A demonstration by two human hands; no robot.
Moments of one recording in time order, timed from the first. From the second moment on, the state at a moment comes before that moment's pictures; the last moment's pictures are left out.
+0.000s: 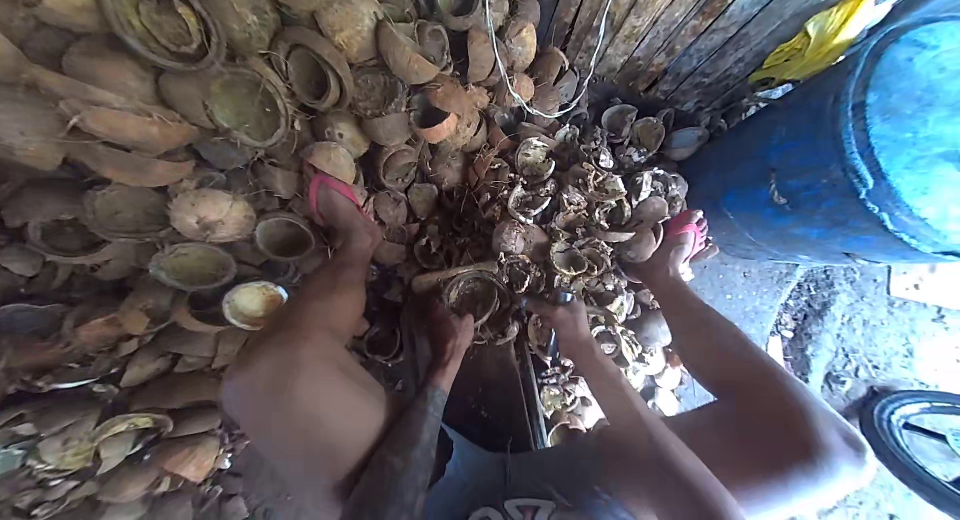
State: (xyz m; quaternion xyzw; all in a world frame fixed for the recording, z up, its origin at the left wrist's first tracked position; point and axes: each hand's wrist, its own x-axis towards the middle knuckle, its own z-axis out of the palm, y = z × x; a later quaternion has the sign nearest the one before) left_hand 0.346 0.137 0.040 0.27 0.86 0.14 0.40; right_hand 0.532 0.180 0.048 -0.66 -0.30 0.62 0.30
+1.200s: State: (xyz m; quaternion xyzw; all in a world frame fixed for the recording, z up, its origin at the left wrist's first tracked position) left_hand 0.332 0.146 0.034 0.34 0.85 0.17 0.36; right_hand 0.506 0.112 0.047 -0.70 -0.15 0.56 0.42
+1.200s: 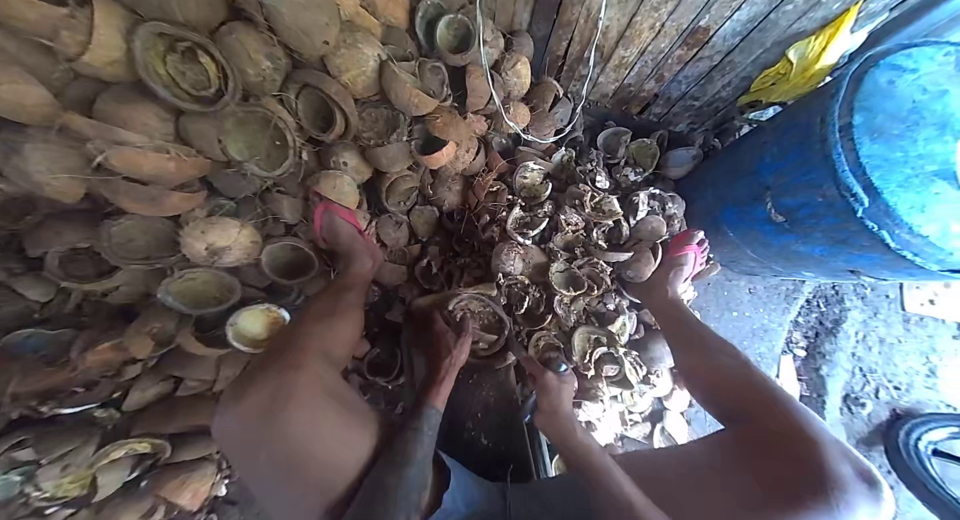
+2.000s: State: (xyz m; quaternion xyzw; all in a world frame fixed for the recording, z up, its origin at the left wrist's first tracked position) left_hand 0.345 0.136 0.029 0.35 0.86 0.19 0.32; right_hand 0.547 0.203 0.013 -0.66 -0.47 0.51 0.29
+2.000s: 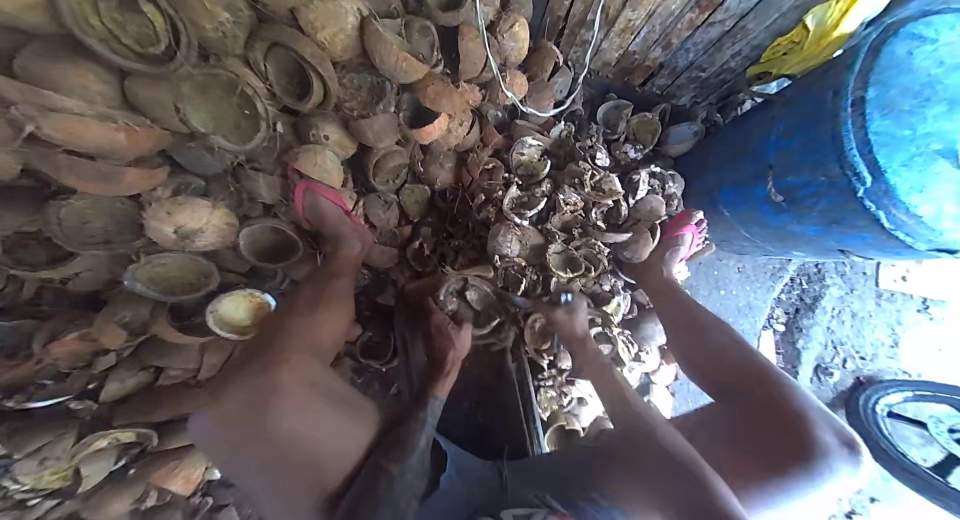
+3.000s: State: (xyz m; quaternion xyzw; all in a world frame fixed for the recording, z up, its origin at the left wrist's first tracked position) left_hand 0.362 0.139 0.021 0.35 0.88 0.17 0.27; right_hand 0.506 0.140 0.003 -0.73 -0.23 0.48 0.42
